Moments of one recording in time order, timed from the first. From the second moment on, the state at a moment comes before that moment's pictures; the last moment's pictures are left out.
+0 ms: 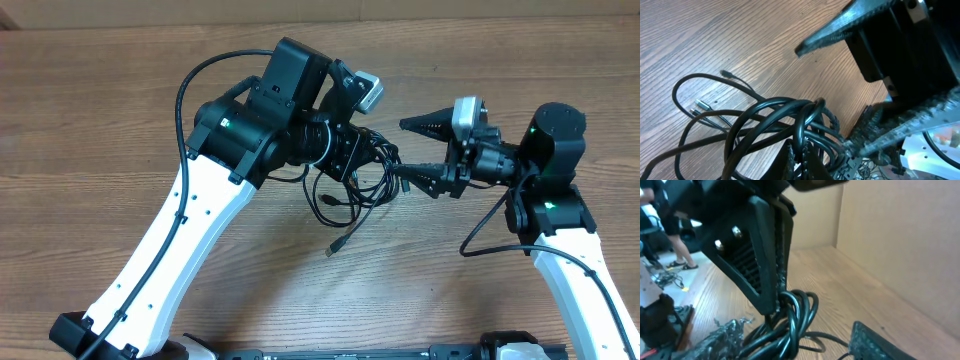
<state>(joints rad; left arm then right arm) -0.55 1.61 1.79 -1.11 0.55 -0.12 0.04 1.21 0.86 0.11 -1.25 -0.24</state>
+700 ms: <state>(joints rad) -0.55 1.61 1.79 -1.08 0.58 -0.11 0.04 1.20 0.86 0.06 -1.23 -0.37</state>
